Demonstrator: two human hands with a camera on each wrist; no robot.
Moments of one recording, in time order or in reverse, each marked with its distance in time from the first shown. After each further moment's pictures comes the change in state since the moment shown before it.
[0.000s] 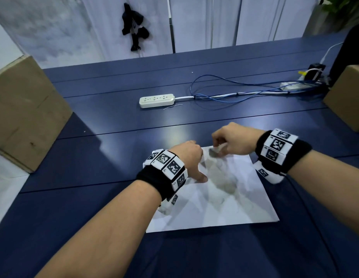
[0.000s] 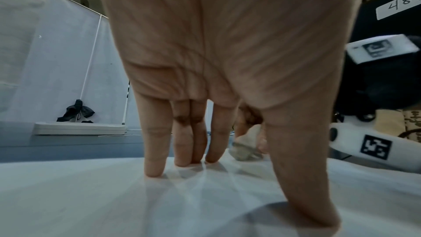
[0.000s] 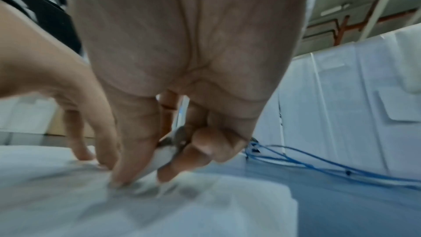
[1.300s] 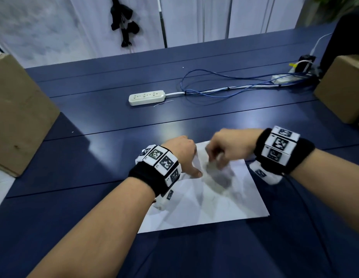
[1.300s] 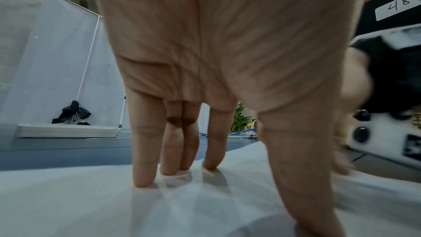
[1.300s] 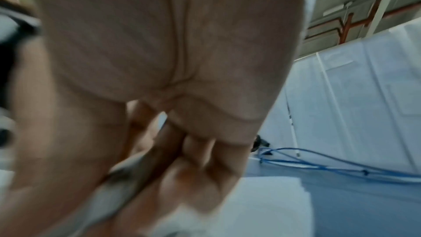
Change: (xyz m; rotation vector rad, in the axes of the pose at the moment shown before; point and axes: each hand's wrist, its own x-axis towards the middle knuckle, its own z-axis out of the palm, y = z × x) left_hand 0.006 0.011 -0.008 0.063 -0.007 -0.019; right_hand -0.019 -0.003 0.002 0.035 -0.238 -0.065
